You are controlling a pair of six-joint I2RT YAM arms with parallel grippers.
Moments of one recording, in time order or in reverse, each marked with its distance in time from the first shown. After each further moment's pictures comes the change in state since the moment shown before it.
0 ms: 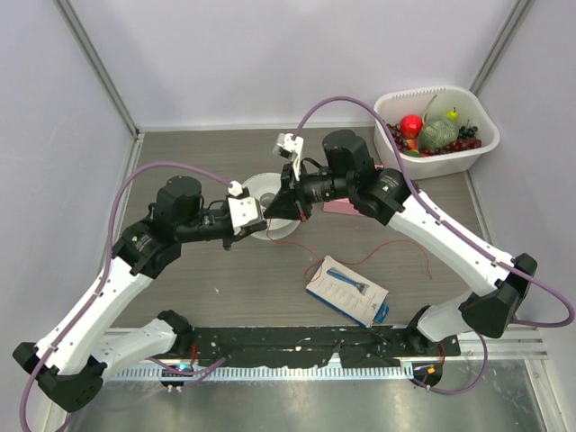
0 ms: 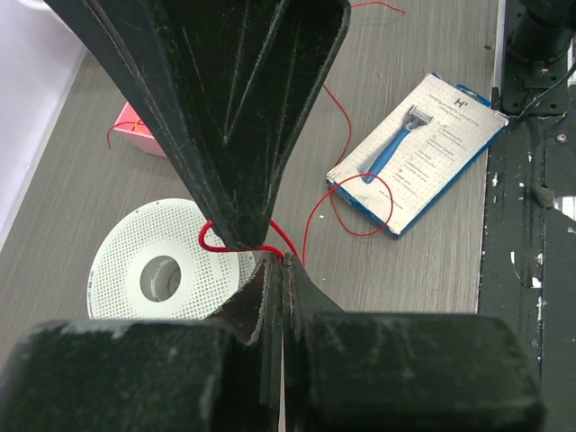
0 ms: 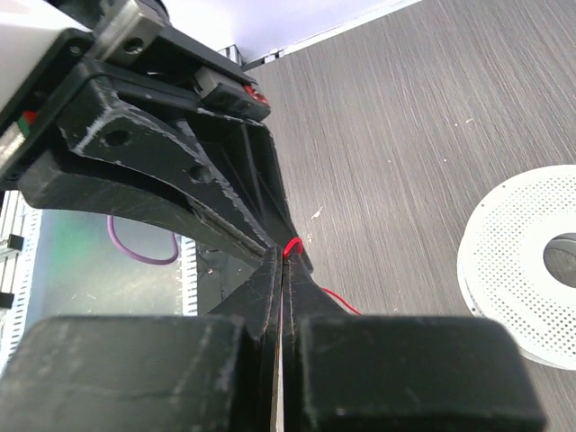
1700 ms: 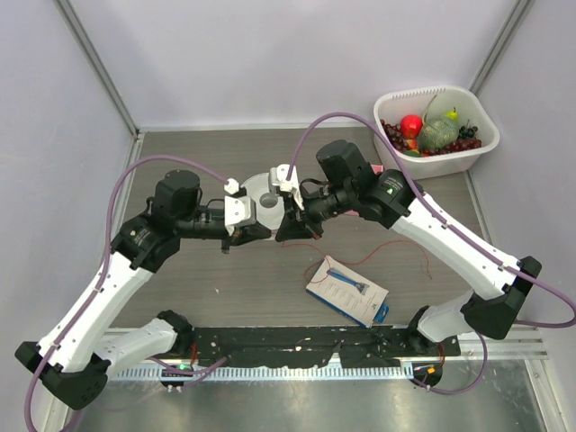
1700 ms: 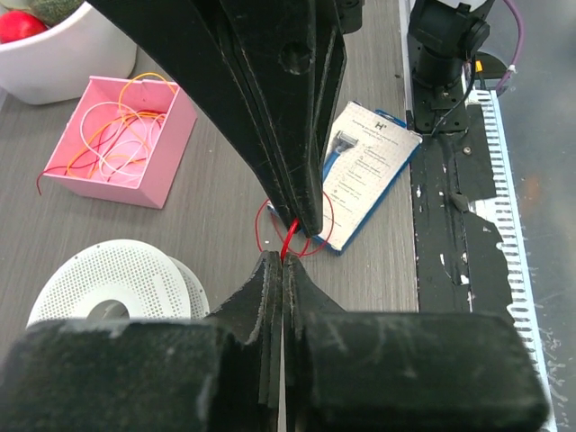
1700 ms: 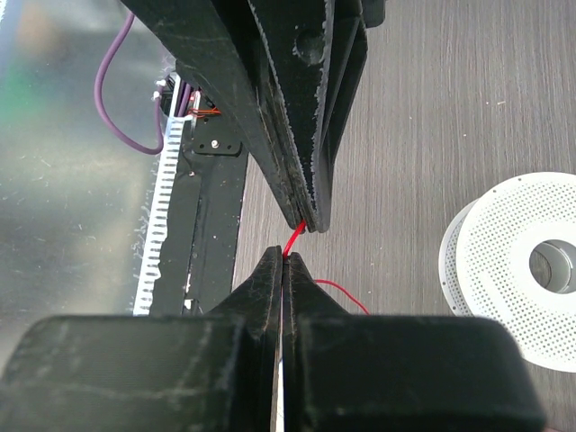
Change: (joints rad) left arm 0.046 0.029 0.053 -0.056 0.229 -0.013; right arm 0.057 -0.010 0.060 -0.315 -0.057 -0.438
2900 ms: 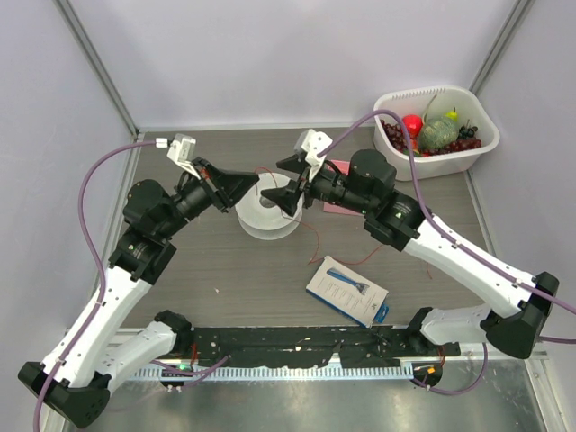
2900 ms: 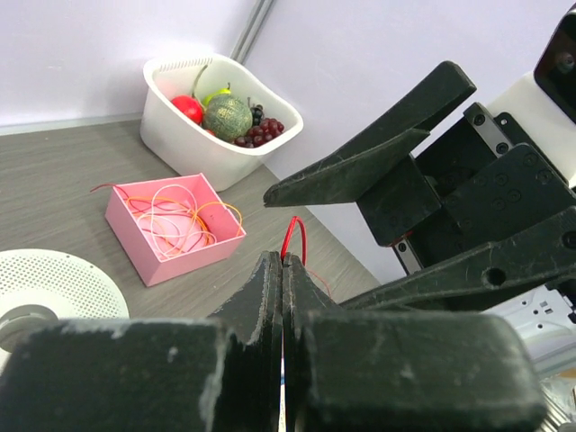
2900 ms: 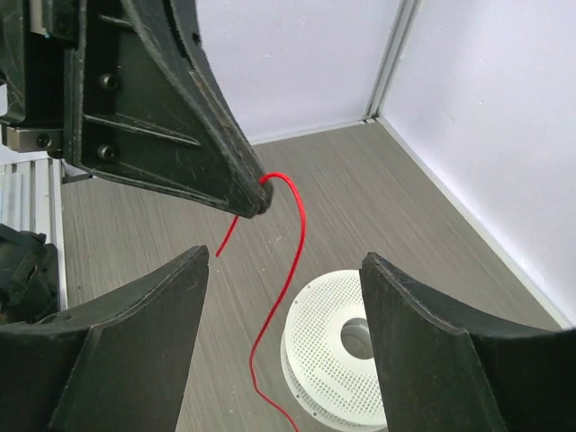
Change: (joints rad) left arm 0.113 -0.111 -0.193 0.676 -0.442 -1.065; right arm 0.001 -0.178 -0.310 0.776 0.463 0.256
